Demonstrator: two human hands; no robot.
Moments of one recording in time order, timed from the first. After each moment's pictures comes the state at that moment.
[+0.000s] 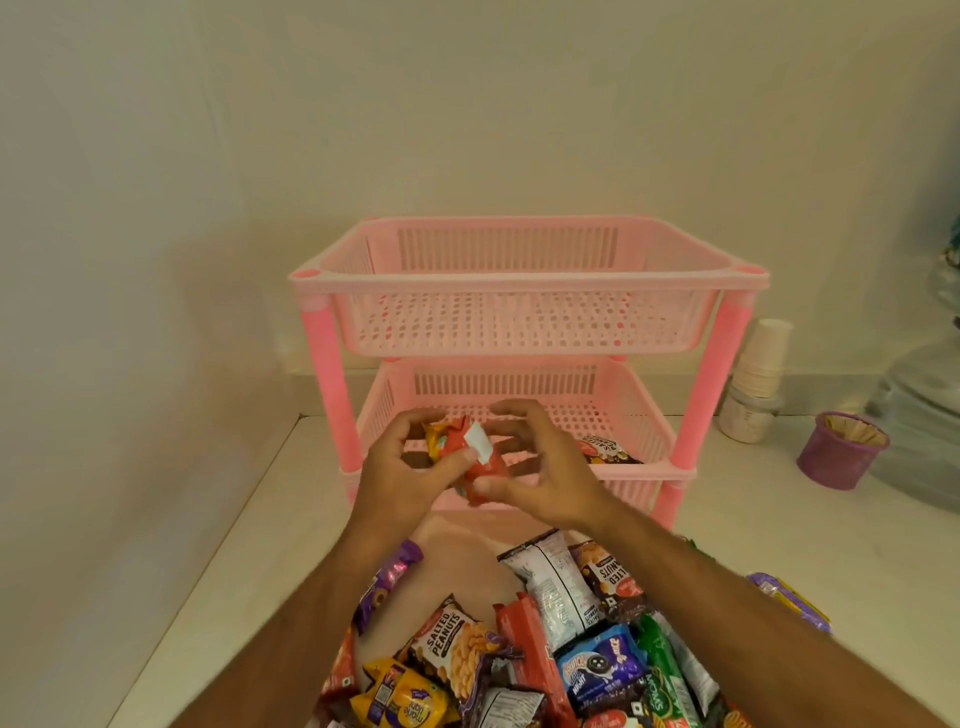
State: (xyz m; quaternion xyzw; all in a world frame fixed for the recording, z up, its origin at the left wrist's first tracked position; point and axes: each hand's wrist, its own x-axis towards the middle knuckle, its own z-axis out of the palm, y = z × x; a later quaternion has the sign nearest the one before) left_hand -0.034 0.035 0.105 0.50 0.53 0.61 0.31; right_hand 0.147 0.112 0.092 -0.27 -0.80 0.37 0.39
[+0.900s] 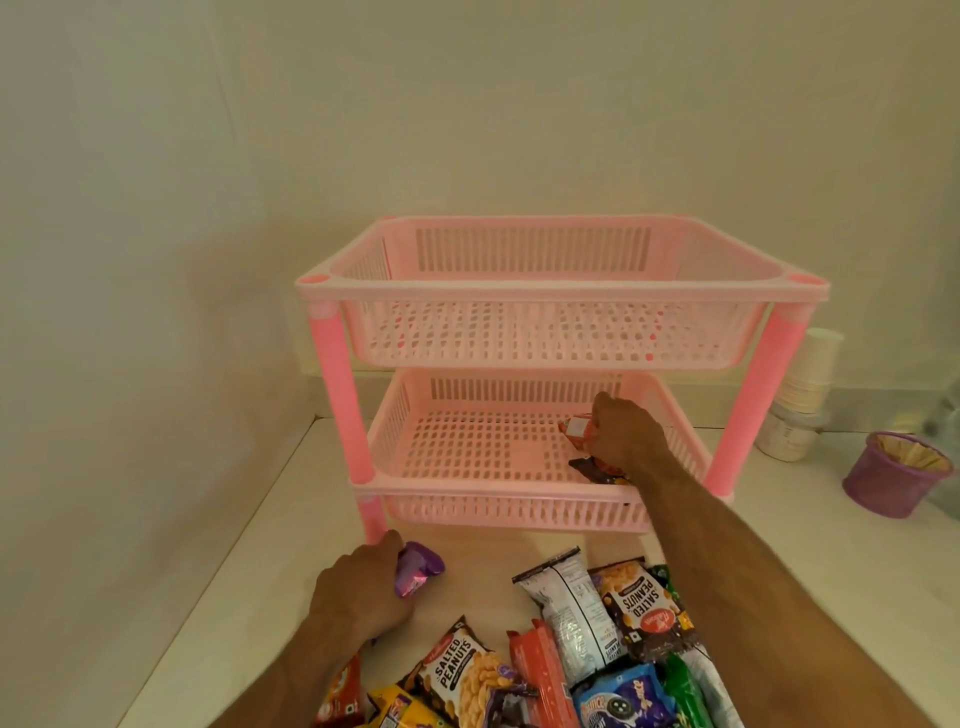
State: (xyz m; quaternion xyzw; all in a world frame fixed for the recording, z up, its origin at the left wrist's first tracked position) left_hand -0.099 0.030 -0.005 0.60 0.79 0.04 0.10; right_hand 0.183 0.266 0.061 -0.62 -0.78 0.06 0.11
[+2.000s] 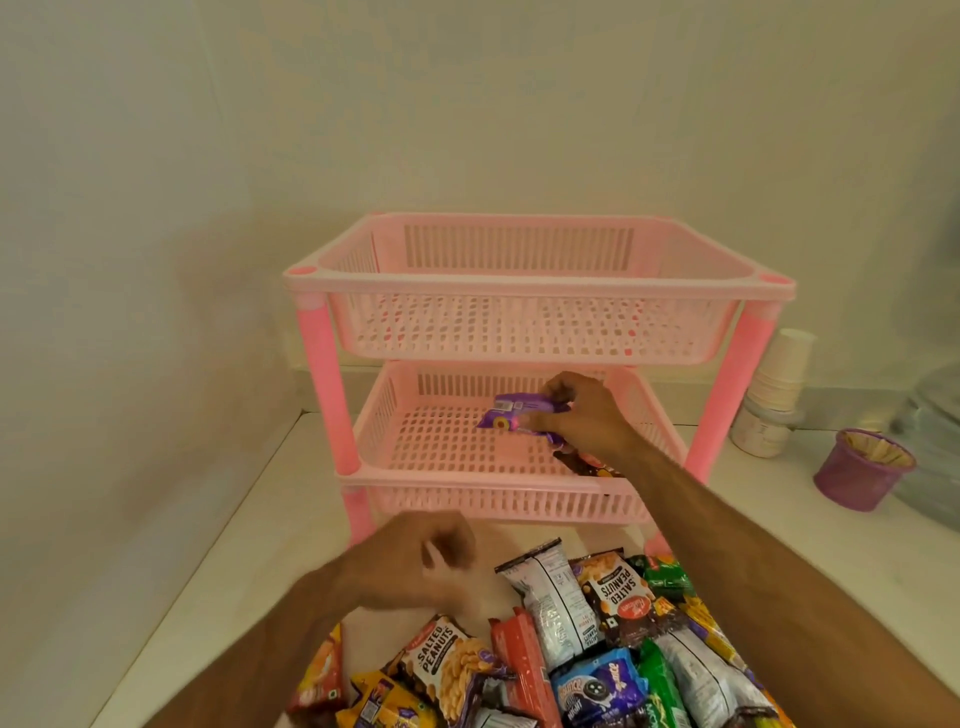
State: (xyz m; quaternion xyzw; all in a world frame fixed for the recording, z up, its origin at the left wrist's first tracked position) left_hand -0.064 0.035 0.054 0.75 0.51 0.25 0.33; right_hand 0.168 0.211 0.110 -0.44 -0.73 0.38 0.35
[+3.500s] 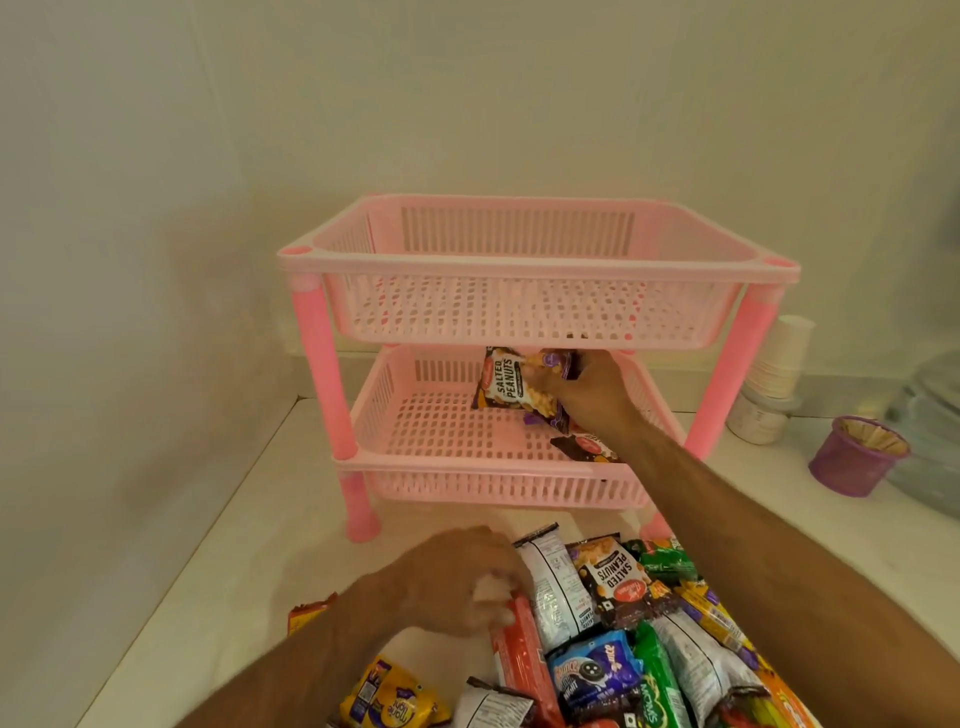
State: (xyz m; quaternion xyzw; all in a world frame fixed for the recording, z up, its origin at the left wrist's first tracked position) left_hand -0.016 0.036 0.030 0.85 0.44 0.16 0.23; right_hand 0.164 0.209 0.117 -0.41 -0.70 0.39 0.44
